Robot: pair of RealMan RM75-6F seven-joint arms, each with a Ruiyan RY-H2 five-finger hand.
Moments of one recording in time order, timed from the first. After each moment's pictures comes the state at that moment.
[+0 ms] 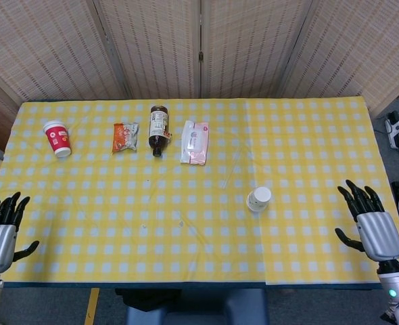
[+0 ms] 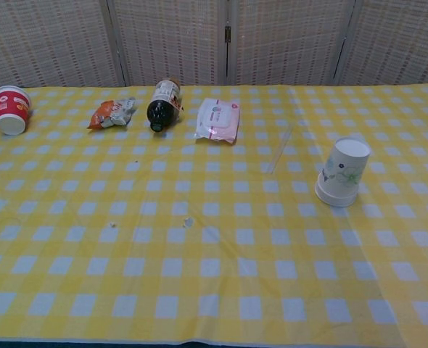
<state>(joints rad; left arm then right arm) -0.12 -1.16 -0.07 -1.61 1.43 1.47 0.20 0.14 -1.09 0.05 -1.62 -1.55 1.41 0.02</state>
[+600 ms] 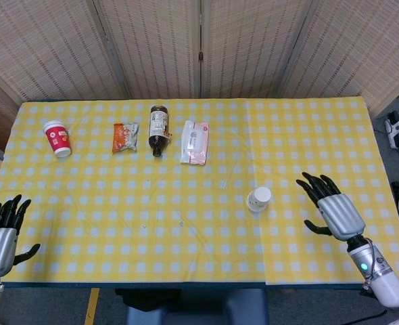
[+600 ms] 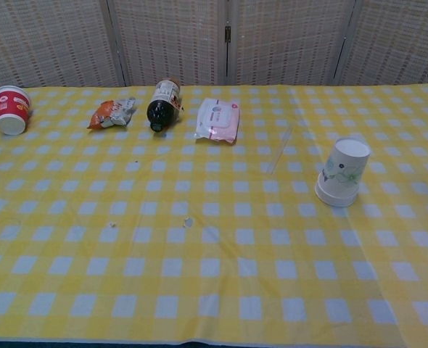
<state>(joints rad) -0.10 -1.15 -0.05 -1.63 1.45 1.49 0.20 0.35 -1.06 0.09 -1.68 -1.53 1.12 0.04</state>
